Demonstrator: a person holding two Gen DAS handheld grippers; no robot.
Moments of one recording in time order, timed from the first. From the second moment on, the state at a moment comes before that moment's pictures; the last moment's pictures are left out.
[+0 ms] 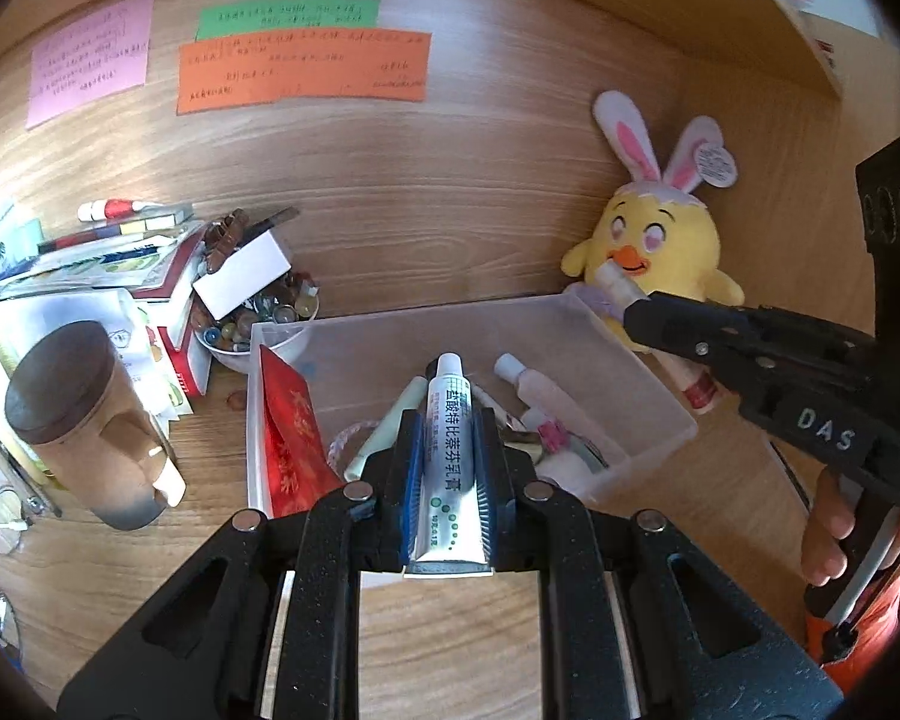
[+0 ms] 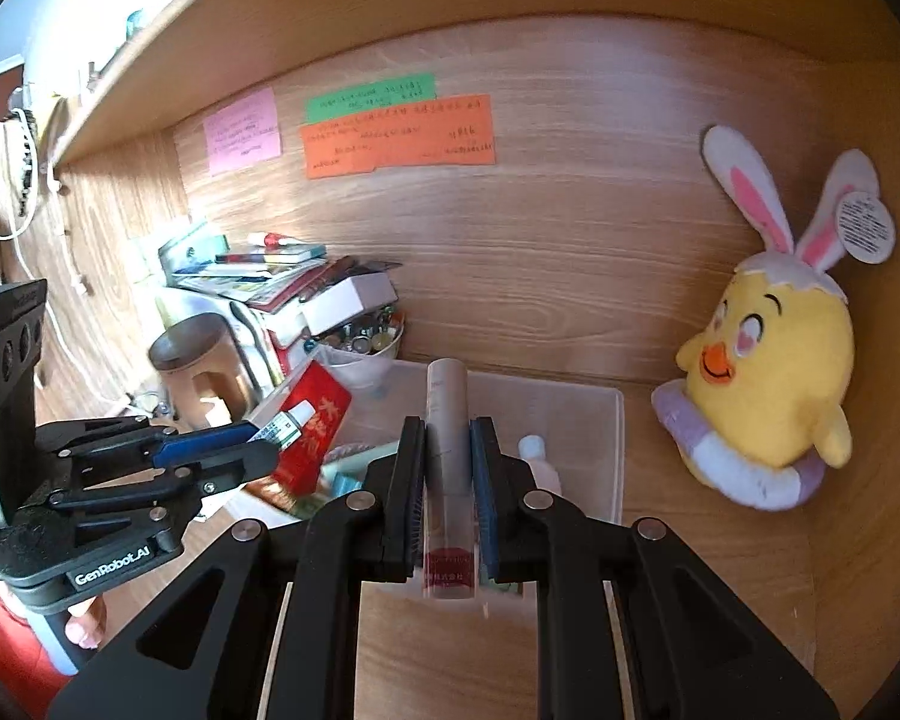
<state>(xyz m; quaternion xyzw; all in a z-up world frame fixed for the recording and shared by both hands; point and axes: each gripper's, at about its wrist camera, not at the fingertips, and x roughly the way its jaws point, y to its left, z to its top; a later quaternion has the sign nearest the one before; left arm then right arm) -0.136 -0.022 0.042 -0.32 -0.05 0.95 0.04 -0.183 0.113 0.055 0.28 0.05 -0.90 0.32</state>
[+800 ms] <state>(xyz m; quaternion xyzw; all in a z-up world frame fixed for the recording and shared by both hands) -0.185 -0.029 0.005 -0.38 -0.07 0.92 0.06 -0.230 0.070 -0.019 0.39 0.10 -0.85 0.33</state>
